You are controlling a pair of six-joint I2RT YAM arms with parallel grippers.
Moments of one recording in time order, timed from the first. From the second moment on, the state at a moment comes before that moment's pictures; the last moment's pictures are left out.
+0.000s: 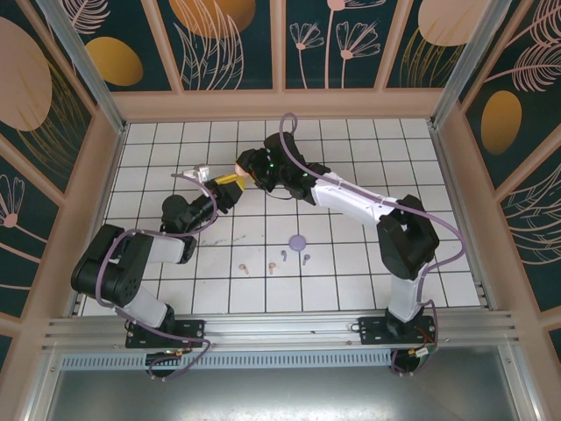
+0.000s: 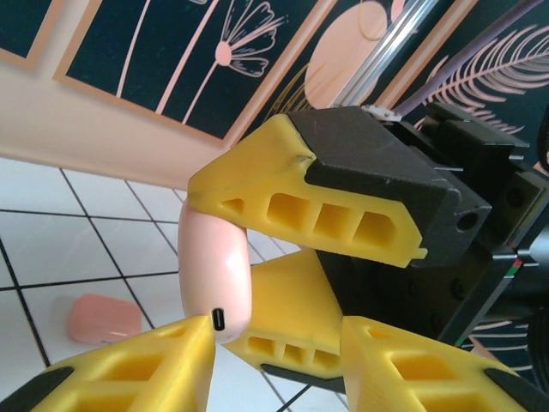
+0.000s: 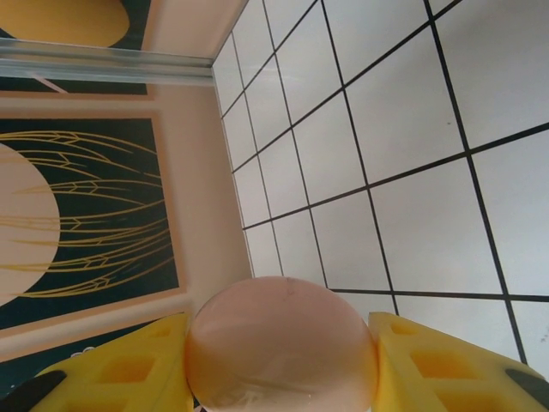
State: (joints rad) left arm -0.30 1.59 0.43 1.32 0.54 -0.73; right arm 0.79 1.86 1.48 -0.10 -0.18 1.34
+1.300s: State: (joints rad) left arm -0.32 1.63 0.47 1.36 0.50 -0.69; right arm 0.79 1.74 1.33 -0.02 -0.23 1.37
